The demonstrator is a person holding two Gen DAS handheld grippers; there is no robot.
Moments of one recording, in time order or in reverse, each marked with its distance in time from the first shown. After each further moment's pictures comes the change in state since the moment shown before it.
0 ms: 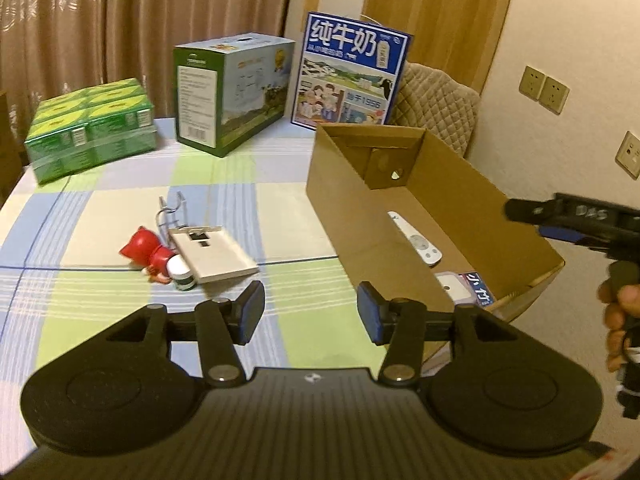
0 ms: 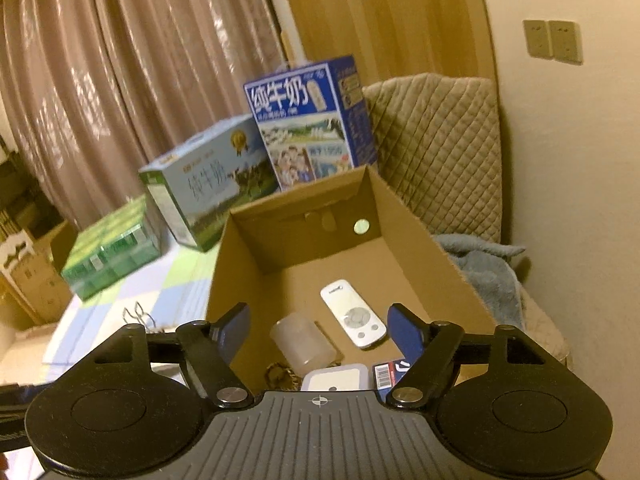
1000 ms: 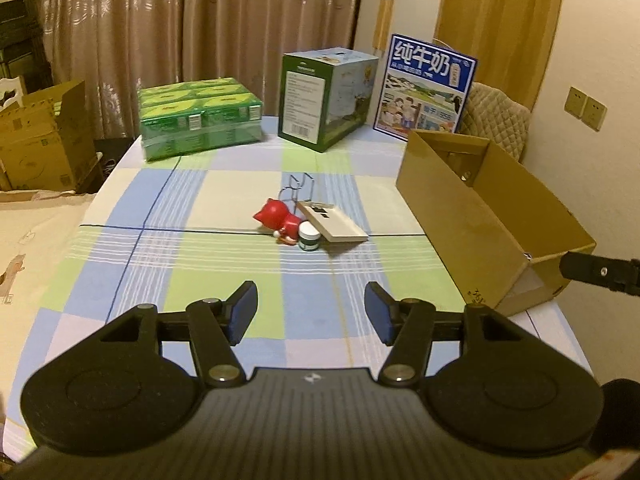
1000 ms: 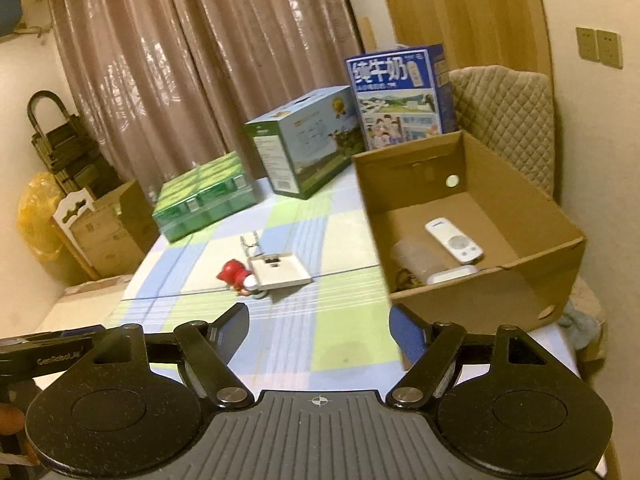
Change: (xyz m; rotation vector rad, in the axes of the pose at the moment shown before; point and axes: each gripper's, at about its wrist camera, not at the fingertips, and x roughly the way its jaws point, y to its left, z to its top) left arm -0.103 0.083 -0.047 -0.063 -0.033 0.154; right arm -0.080 0.121 -0.080 -0.080 0.069 0.143
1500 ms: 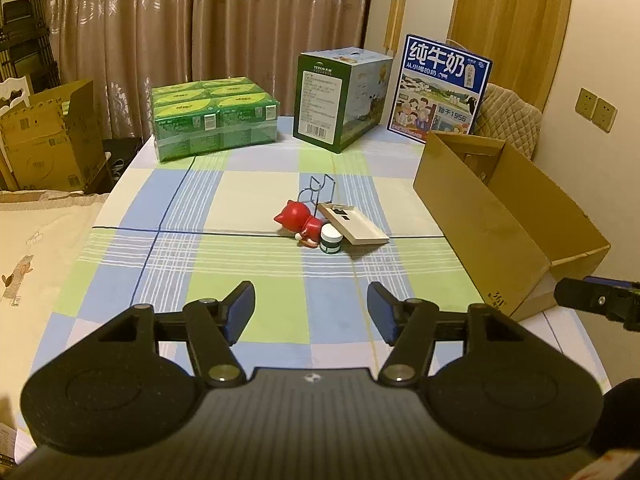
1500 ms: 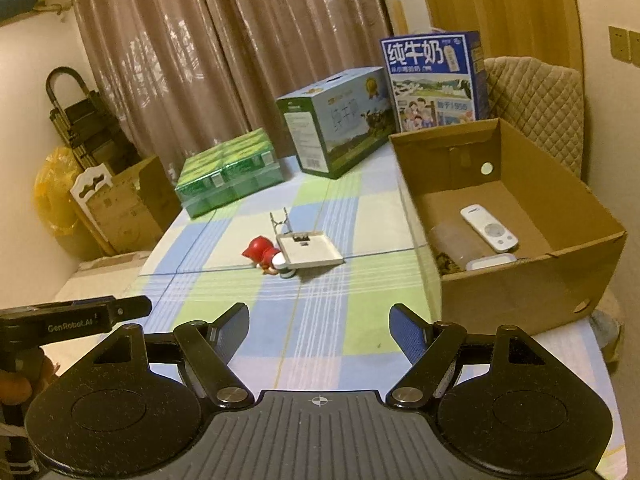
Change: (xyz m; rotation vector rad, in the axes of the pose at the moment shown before) left arm 0.007 0.020 0.002 0.001 0.002 0.019; right arm 0.021 0.022 -0.013 -0.045 0.051 0.044
